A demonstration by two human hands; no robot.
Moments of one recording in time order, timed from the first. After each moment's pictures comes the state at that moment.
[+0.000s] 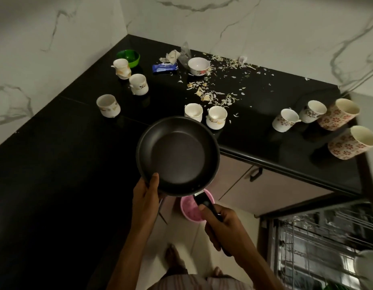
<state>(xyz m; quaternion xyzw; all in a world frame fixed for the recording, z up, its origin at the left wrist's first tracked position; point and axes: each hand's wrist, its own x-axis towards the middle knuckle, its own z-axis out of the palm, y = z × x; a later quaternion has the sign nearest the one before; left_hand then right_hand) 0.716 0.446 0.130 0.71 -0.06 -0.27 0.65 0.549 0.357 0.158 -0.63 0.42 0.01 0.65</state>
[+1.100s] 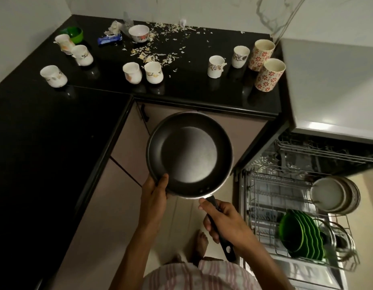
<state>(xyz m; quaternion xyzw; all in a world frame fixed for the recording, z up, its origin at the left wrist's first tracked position) 0.456 0.480 0.125 0.68 -0.11 -0.38 0.61 0.285 0.411 0.142 -0.54 0.44 -0.03 0.72</state>
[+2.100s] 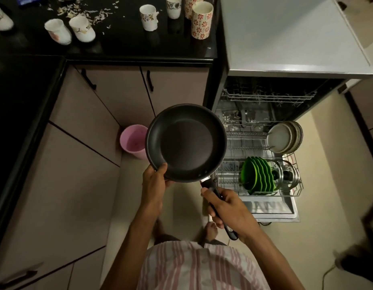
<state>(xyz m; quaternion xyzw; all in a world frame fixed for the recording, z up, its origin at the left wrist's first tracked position) 0.264 0.504 0.094 0.67 -0.05 -0.48 0.56 0.082 0.474 0.131 -0.50 0.51 -0.07 0.69</state>
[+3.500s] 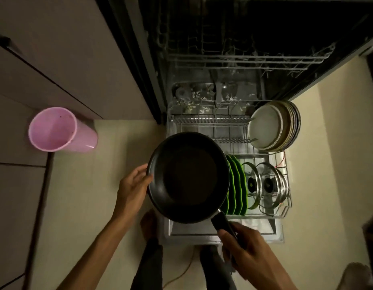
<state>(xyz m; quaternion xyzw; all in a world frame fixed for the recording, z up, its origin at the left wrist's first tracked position) 0.102 0.273 -0.170 0.77 -0.13 -0.47 0.41 -0.157 0.250 -0.102 -0.50 0.58 0.06 0.64</state>
